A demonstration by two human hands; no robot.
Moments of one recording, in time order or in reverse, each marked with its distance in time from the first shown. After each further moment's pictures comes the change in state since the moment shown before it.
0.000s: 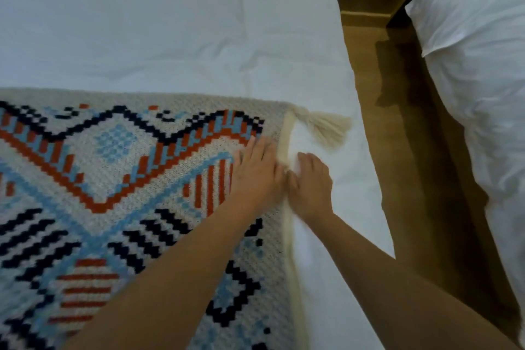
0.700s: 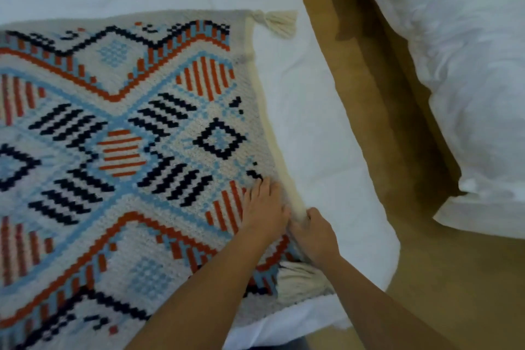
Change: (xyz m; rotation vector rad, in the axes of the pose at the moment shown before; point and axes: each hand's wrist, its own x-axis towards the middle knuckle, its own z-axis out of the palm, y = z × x) left_hand -0.311 0.039 0.093 0.072 -0.403 0.048; right_hand -0.366 0.056 0.045 0.370 -0.207 0.516
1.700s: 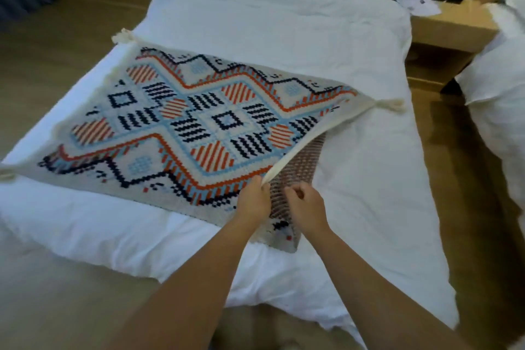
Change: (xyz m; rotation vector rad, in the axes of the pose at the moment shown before) left_hand -0.286 -0.138 -0.044 -0.759 0.681 -0.352; right_hand -0.241 -0.141 0.085 0.135 -0.106 -0.640
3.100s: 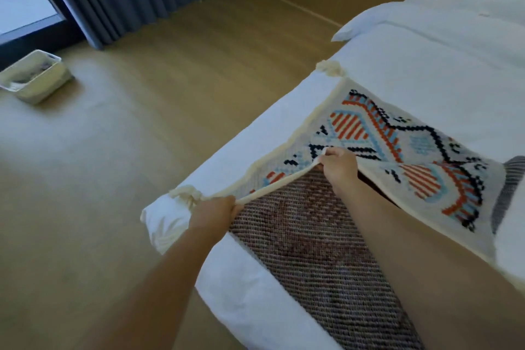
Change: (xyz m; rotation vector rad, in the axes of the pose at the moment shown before) left_hand 0.151 -0.366 -0.481 0.589 0.148 -0.314; right_hand 0.218 -0.339 0.508 -0.062 -0.214 0.039
